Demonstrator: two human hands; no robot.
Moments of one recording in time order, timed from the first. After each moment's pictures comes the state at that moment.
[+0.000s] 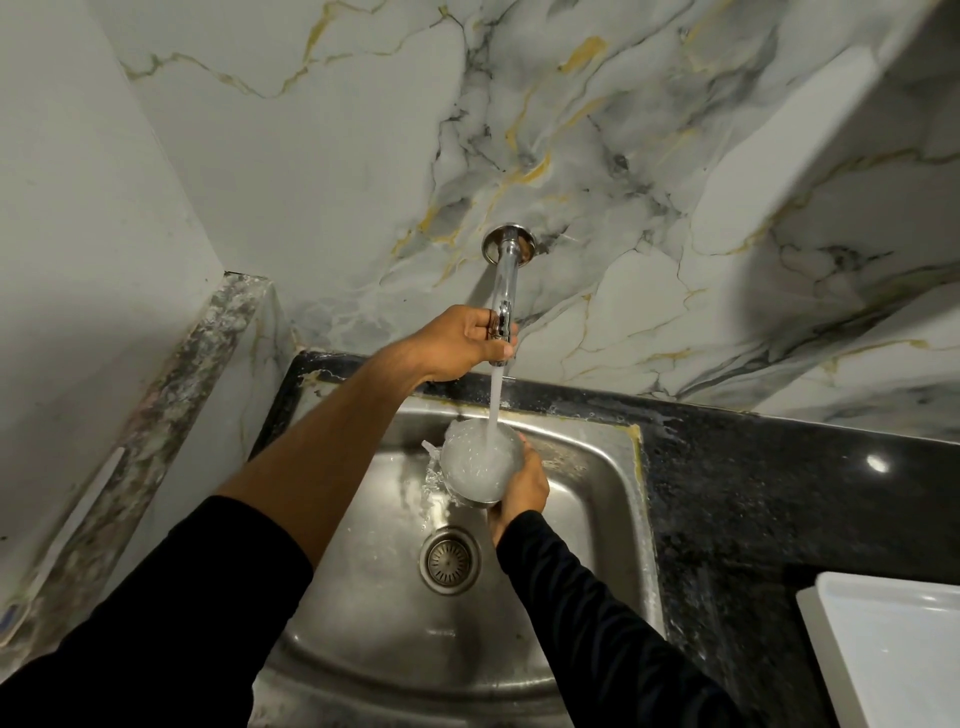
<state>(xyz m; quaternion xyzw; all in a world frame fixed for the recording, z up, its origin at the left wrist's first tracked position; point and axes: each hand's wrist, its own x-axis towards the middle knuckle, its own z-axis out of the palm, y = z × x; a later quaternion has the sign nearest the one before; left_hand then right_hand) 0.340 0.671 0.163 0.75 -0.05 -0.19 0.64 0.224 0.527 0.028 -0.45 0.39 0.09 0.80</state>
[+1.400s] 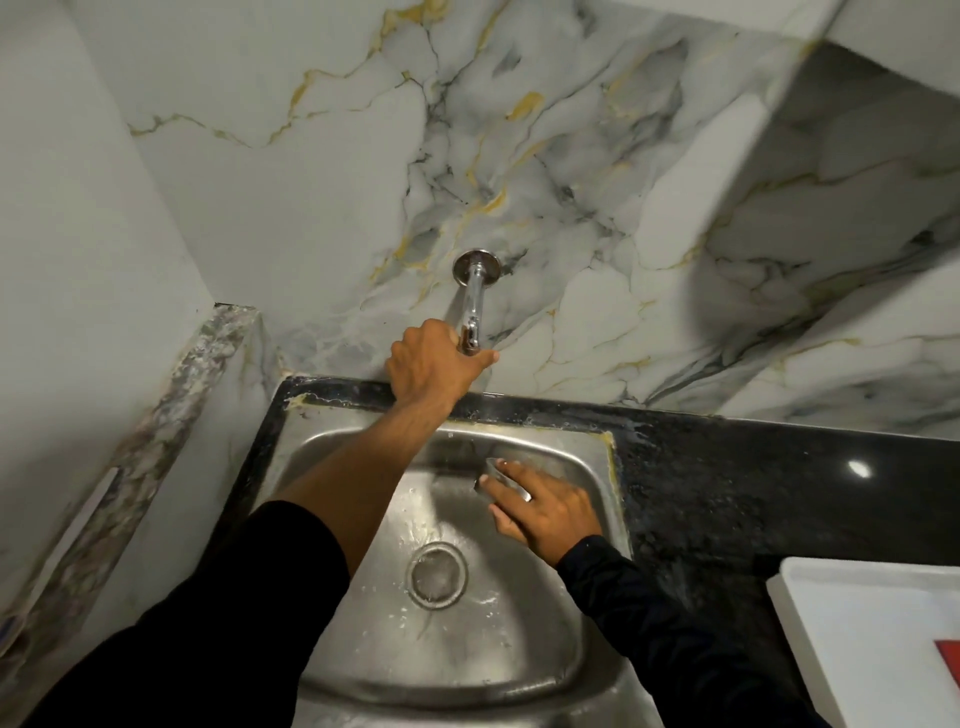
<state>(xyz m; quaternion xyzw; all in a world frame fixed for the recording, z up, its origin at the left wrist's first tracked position) 0.306 0.629 0.178 0.93 0.14 0.10 0.33 0.191 0.424 0.070 -0.88 -0.36 -0.31 0.07</state>
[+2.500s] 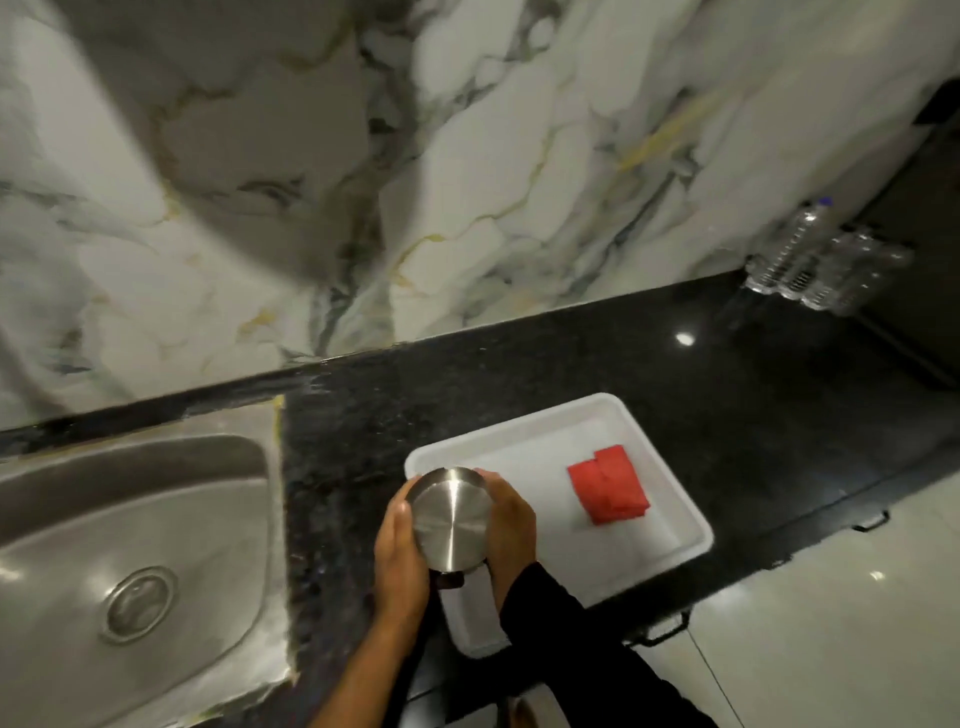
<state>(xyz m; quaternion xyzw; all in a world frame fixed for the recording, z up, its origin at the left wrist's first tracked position) 0.007 0.117 0.068 0.66 0.13 -0.07 0.74 0.006 0.005 0.088 -0.58 0.35 -0.04 0.74</state>
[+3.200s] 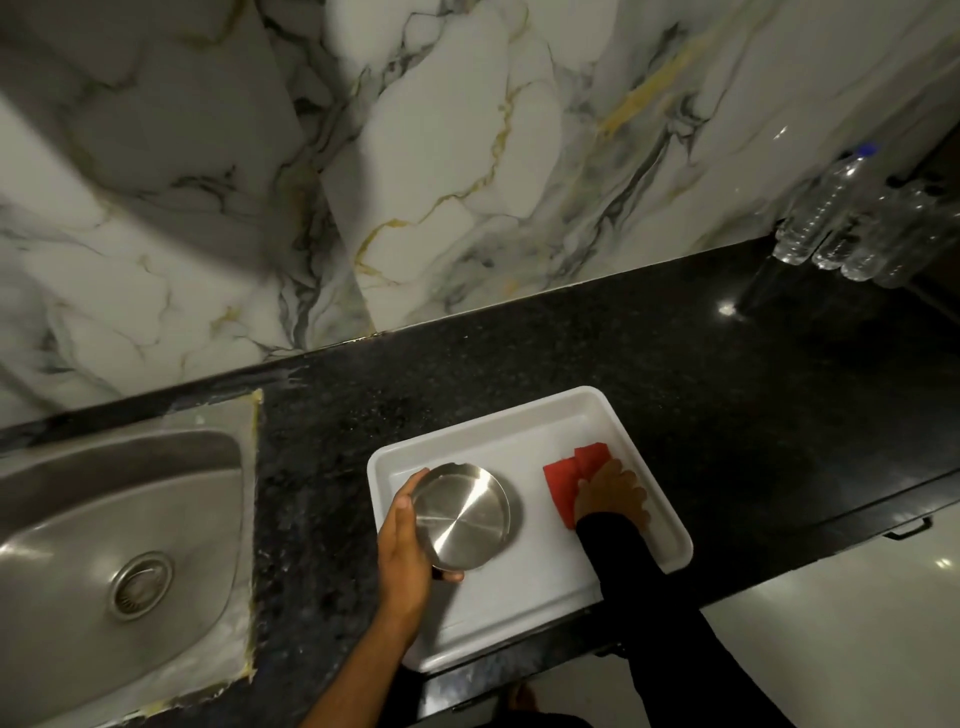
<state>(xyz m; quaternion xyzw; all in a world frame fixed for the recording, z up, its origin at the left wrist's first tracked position) 0.002 0.034 0.074 0.67 0.16 -0.08 0.72 0.032 -0.211 0.023 -0.86 0.44 0.19 0.18</state>
